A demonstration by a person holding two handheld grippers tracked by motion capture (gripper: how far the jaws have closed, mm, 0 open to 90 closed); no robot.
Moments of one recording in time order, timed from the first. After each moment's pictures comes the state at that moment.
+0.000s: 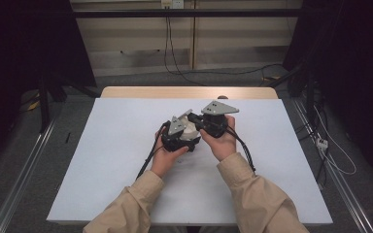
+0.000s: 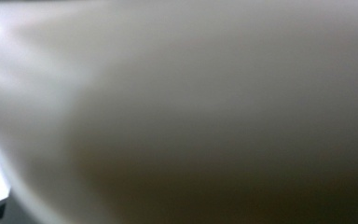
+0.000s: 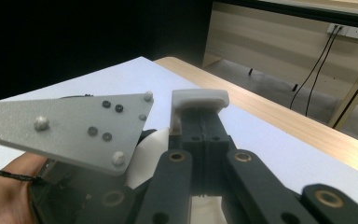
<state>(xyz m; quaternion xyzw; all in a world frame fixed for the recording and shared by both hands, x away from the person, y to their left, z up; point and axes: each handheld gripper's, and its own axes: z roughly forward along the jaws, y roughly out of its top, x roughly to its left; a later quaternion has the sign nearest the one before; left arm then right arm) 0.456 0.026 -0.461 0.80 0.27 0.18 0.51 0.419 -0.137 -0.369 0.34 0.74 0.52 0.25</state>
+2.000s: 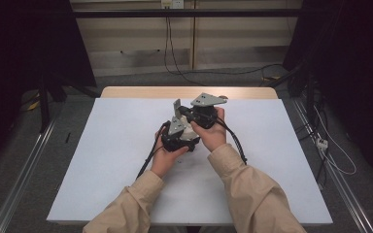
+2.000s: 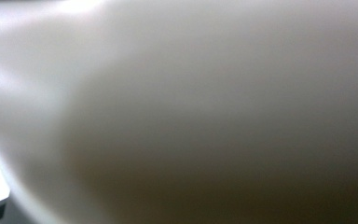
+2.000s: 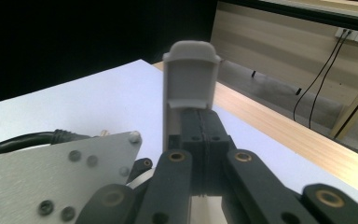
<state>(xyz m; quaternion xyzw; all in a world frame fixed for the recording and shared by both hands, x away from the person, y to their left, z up) 0.456 0.026 -0.461 0.80 0.26 0.19 0.51 0.451 -0.116 -0.369 0.33 0.75 0.52 0.25</state>
